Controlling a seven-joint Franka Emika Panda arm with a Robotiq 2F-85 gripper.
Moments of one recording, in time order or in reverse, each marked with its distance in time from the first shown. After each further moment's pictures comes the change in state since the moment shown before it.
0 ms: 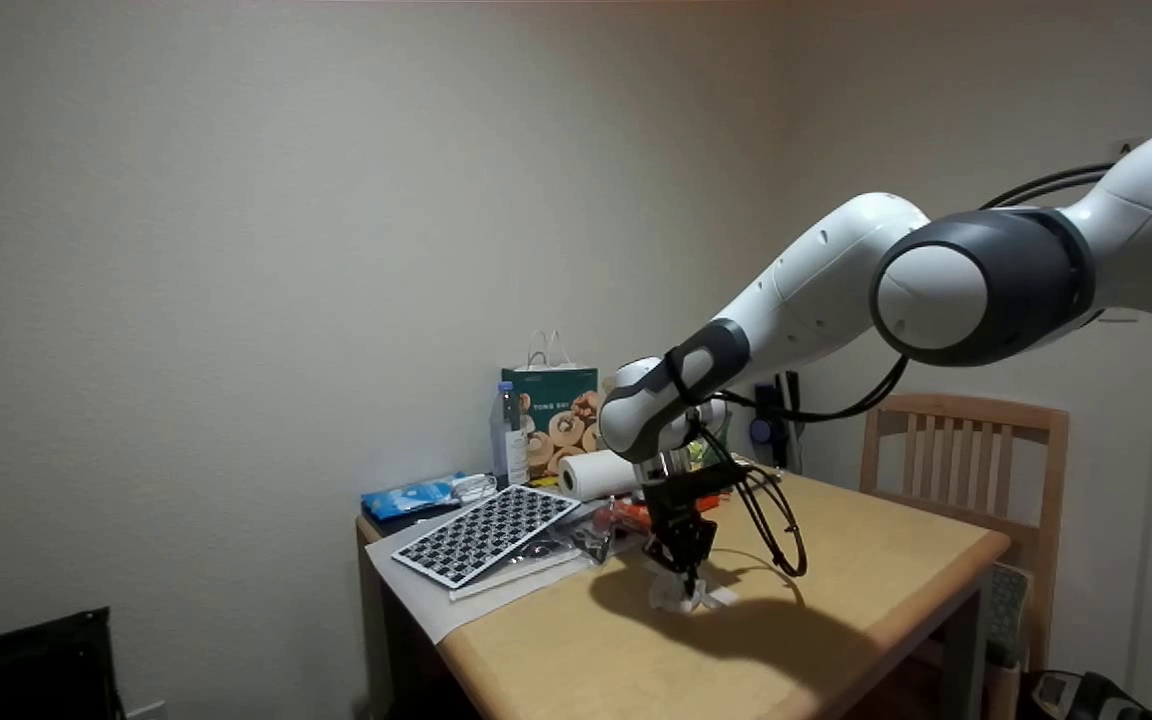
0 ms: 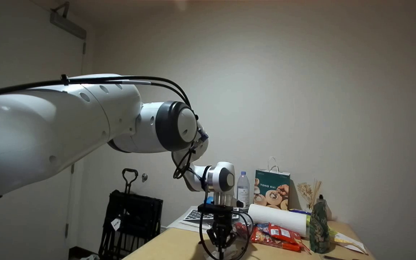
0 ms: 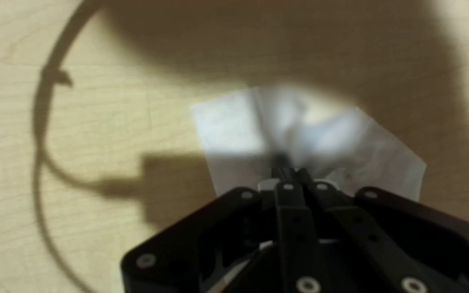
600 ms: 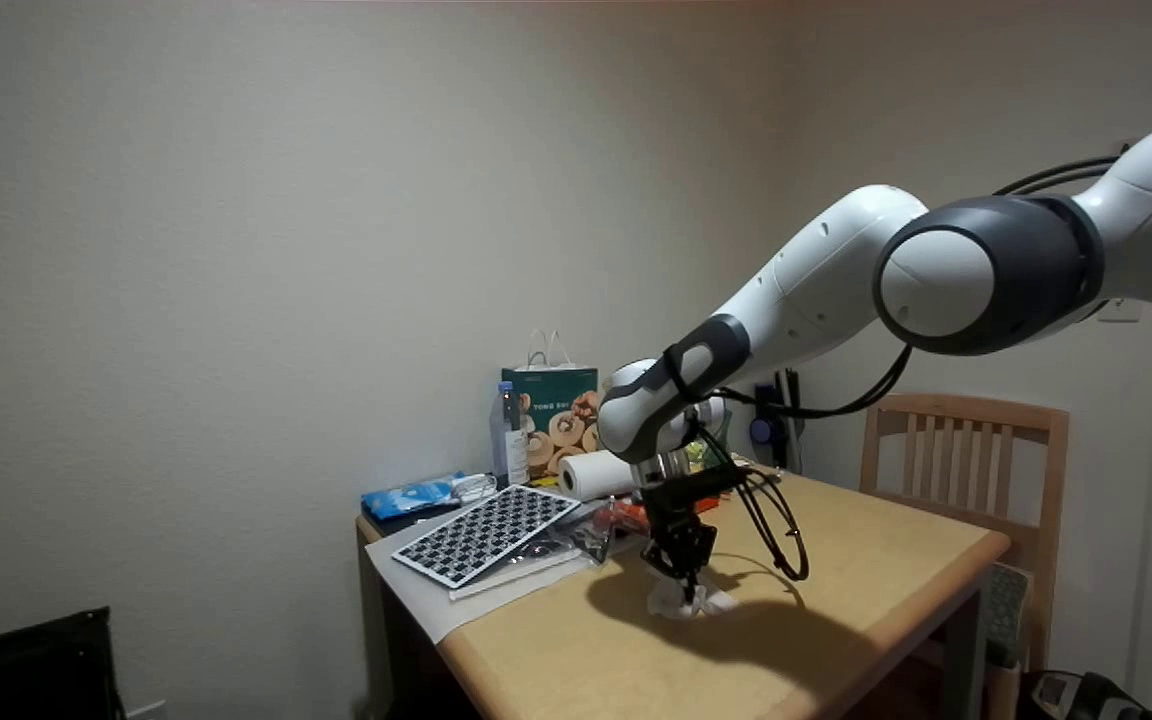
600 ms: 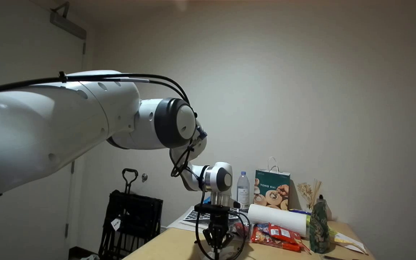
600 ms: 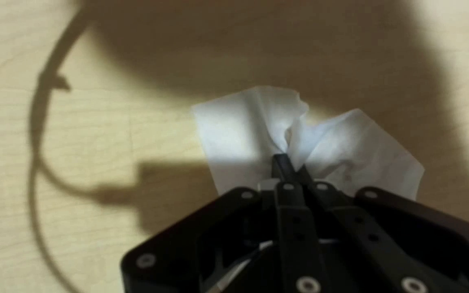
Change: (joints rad) arm 0.002 -0.024 0.018 -0.042 0.002 -0.010 0.002
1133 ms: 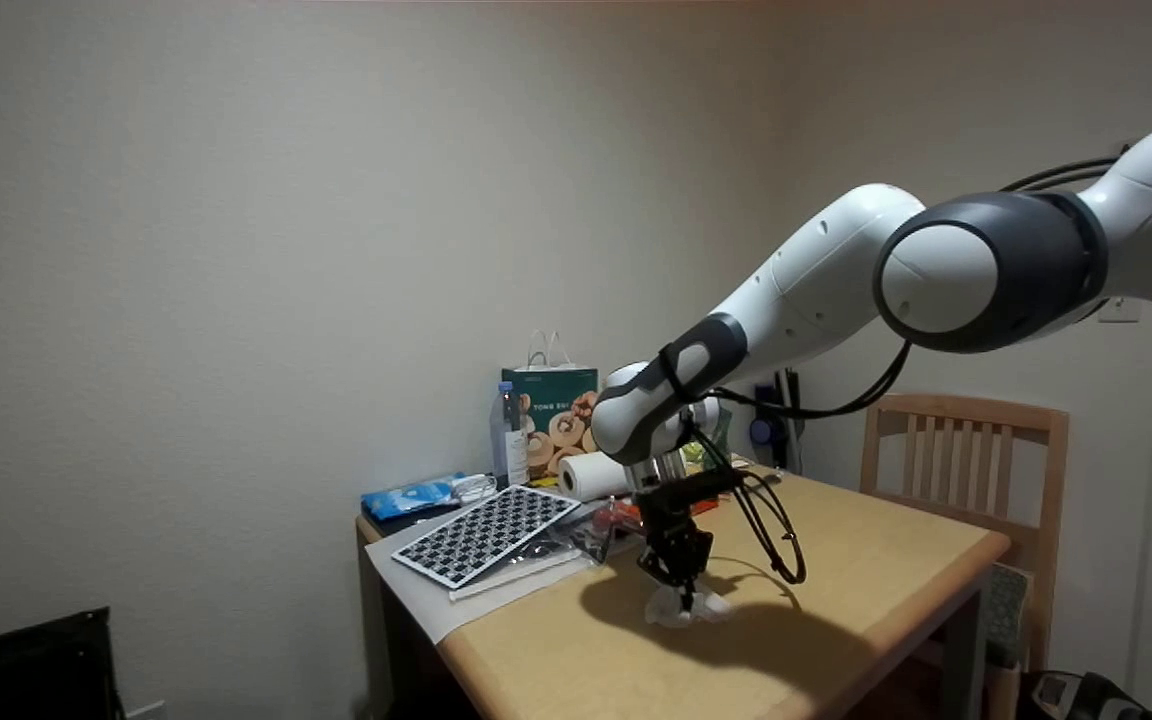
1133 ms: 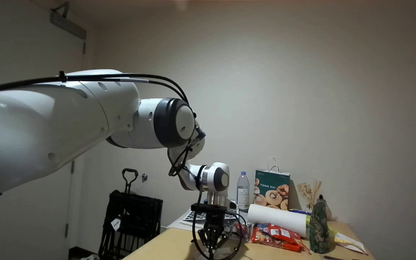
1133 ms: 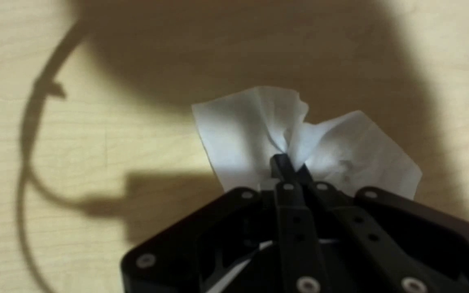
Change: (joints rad) arm 0.004 -0.006 0.022 -0.010 0.000 -0.037 -0.037
